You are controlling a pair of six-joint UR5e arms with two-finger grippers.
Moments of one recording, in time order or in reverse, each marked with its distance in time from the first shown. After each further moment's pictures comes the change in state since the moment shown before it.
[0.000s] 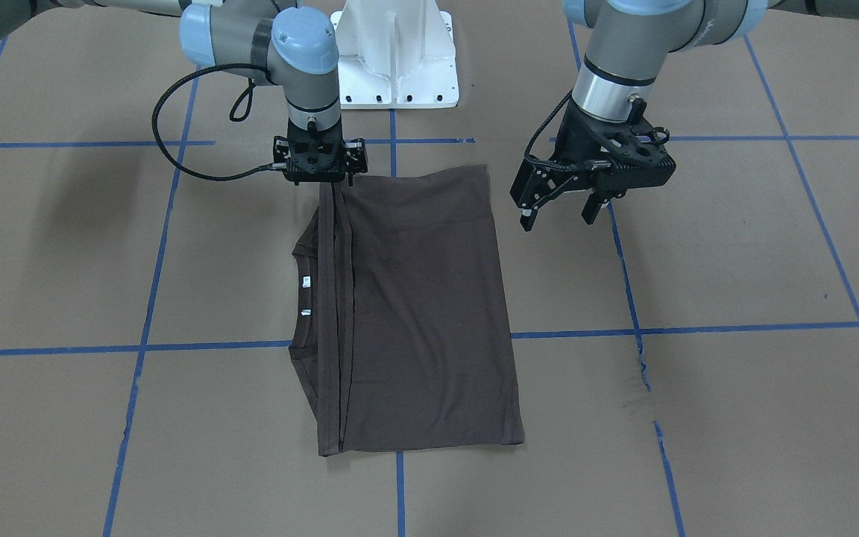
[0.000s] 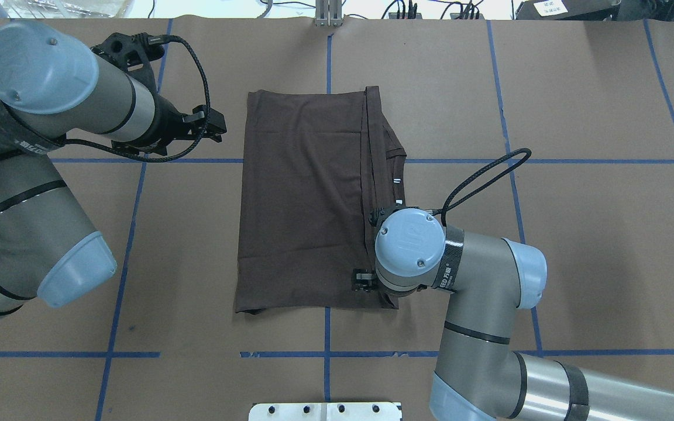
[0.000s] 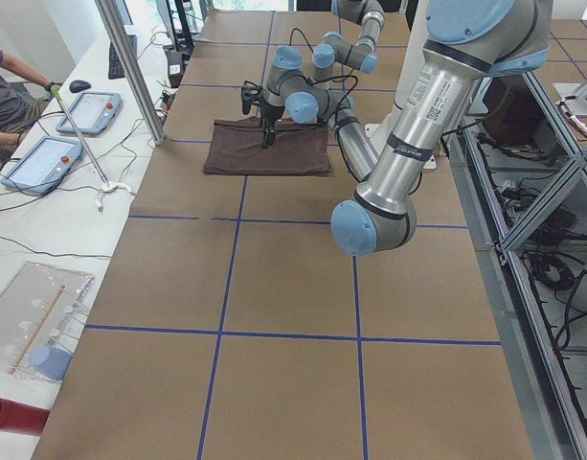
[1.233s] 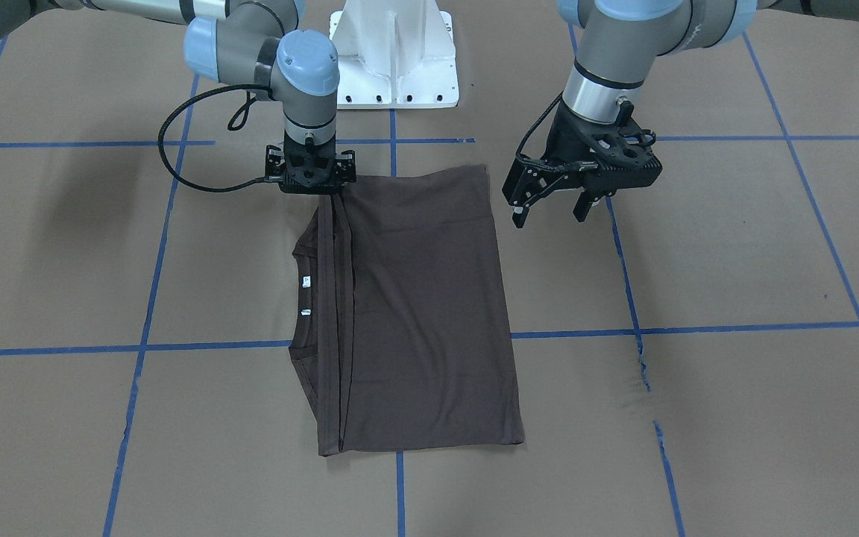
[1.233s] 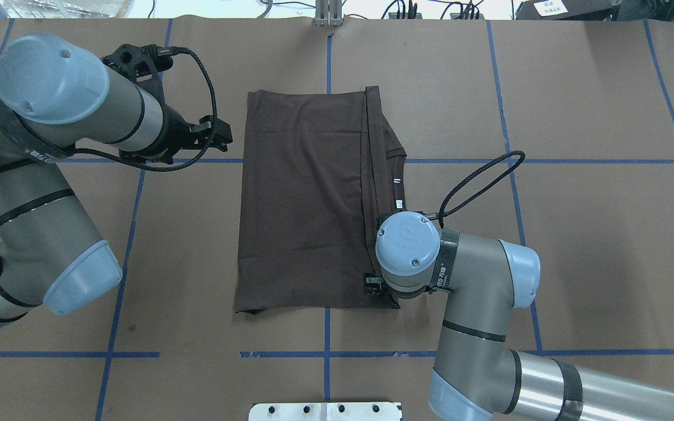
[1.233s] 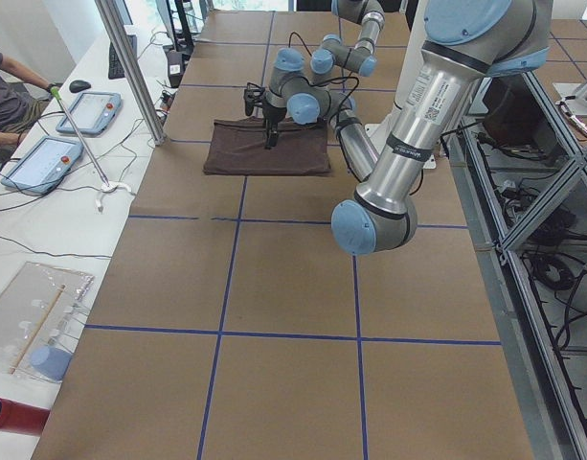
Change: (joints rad) left arm 0.019 -0.001 0.003 -0.003 -0.002 -0.003; right arm 0.003 -0.008 -0.025 -0.043 0.005 -0.015
